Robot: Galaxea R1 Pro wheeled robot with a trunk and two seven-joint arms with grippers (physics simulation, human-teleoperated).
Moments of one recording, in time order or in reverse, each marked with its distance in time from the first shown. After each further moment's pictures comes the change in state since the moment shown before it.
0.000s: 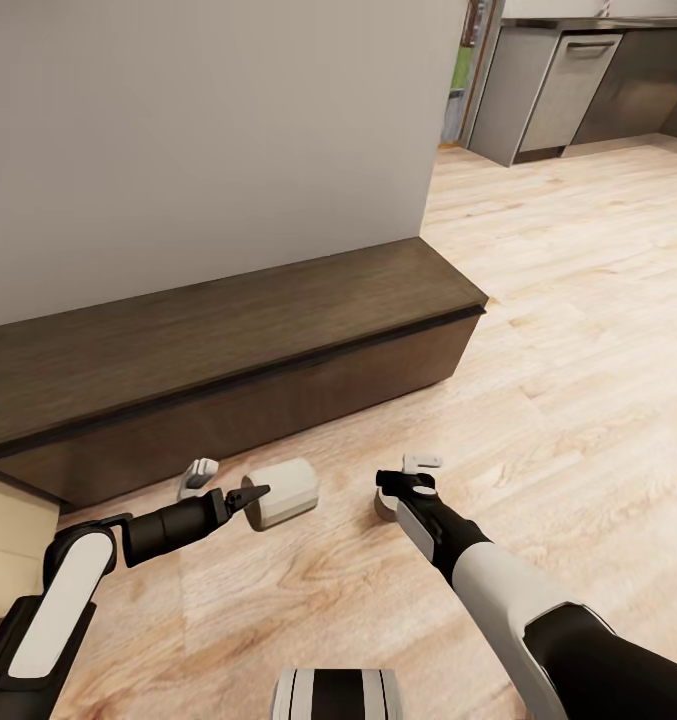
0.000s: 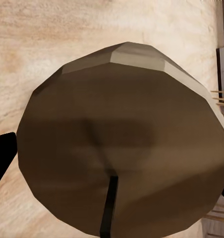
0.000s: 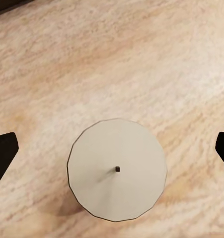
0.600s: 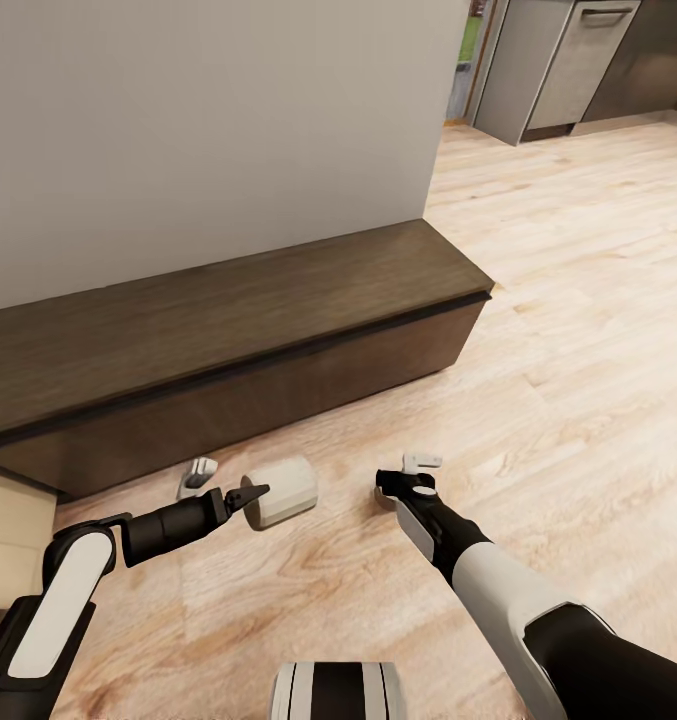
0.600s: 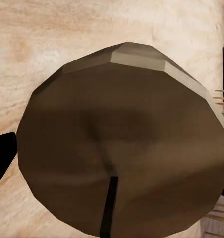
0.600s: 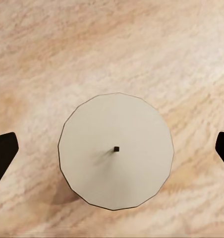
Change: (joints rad) left arm 0.000 0.000 0.002 0.000 -0.002 -0.001 0.000; right arm 0.000 0.000 0.001 0.000 0.001 -0.003 0.001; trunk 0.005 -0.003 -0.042
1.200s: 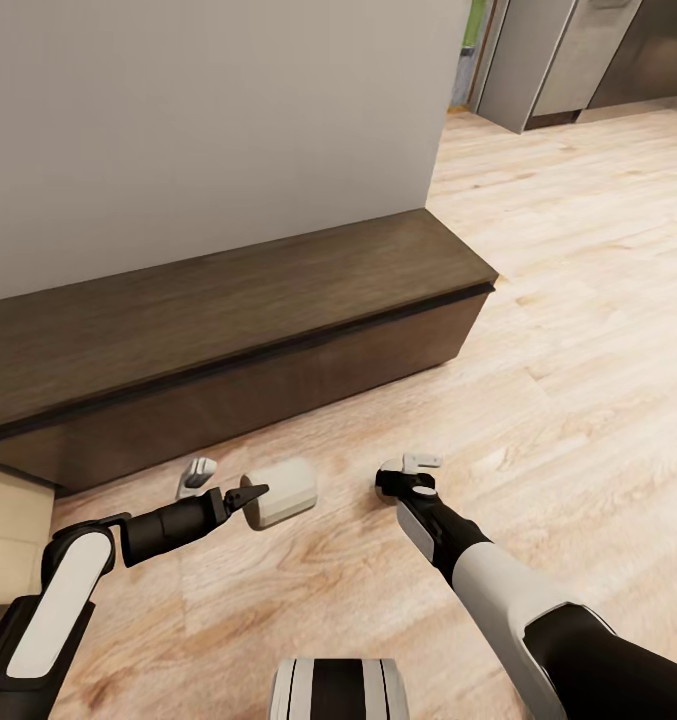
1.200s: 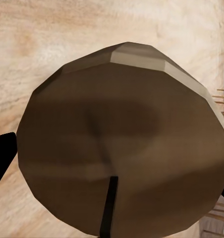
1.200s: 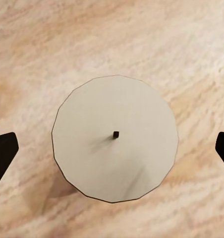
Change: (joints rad) left arm 0.000 0.003 0.001 -0.001 0.002 0.001 -0.001; right arm 0.000 0.000 0.000 0.000 0.001 0.000 0.000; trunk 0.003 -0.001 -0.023
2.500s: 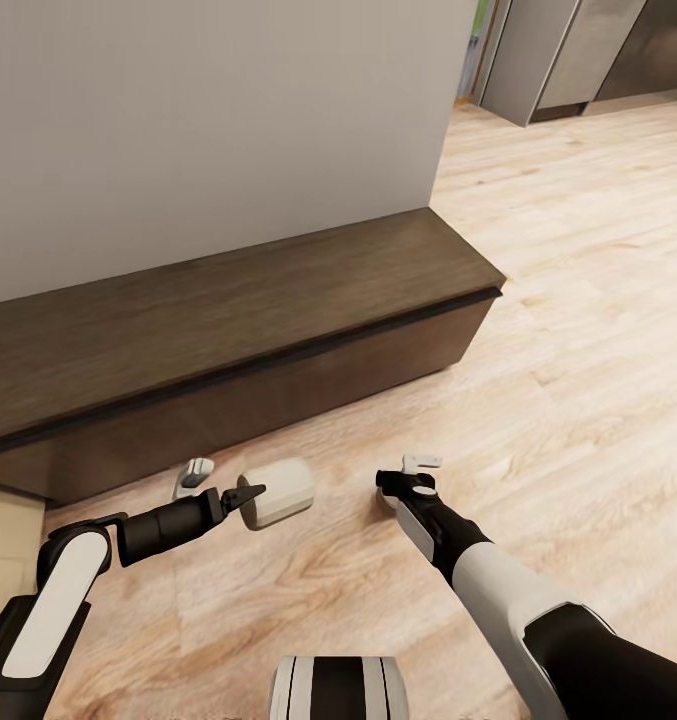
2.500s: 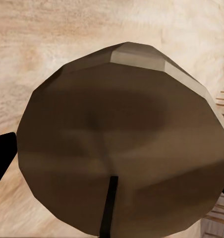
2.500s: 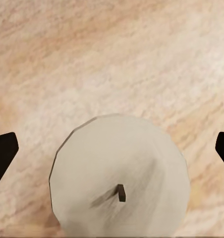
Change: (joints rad) left arm 0.000 0.013 0.002 0.000 0.003 0.000 0.000; right arm 0.000 0.000 0.000 0.000 0.000 0.003 -0.001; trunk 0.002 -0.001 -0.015
